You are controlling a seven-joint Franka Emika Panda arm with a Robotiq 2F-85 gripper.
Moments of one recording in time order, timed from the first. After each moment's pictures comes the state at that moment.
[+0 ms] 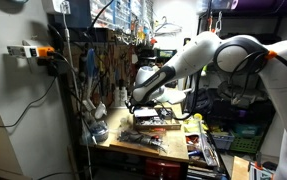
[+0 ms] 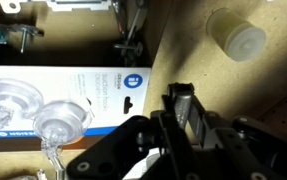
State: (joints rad) arm 0.08 0.51 -0.16 -1.79 0.07 2.75 0.52
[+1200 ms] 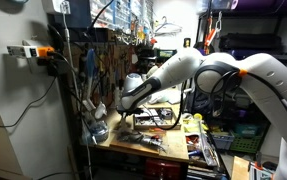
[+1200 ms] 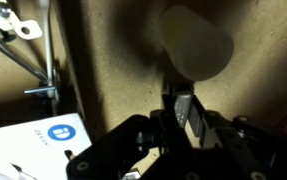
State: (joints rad) arm 0.15 0.75 -0.20 -1.50 0.08 2.64 0.79
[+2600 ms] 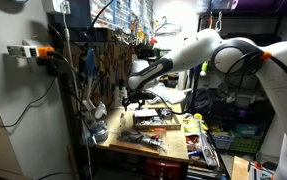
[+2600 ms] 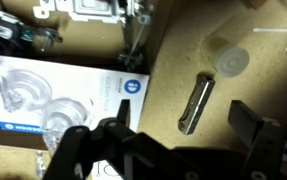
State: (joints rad) arm 0.03 0.54 -0.12 -1.60 0.07 2.38 0.42
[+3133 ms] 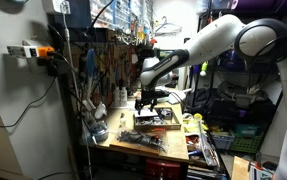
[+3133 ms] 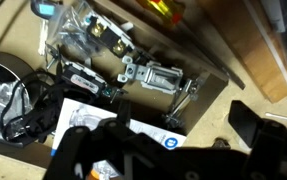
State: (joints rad) arm -0.02 0.32 -0.10 -1.88 0.07 2.31 0.17
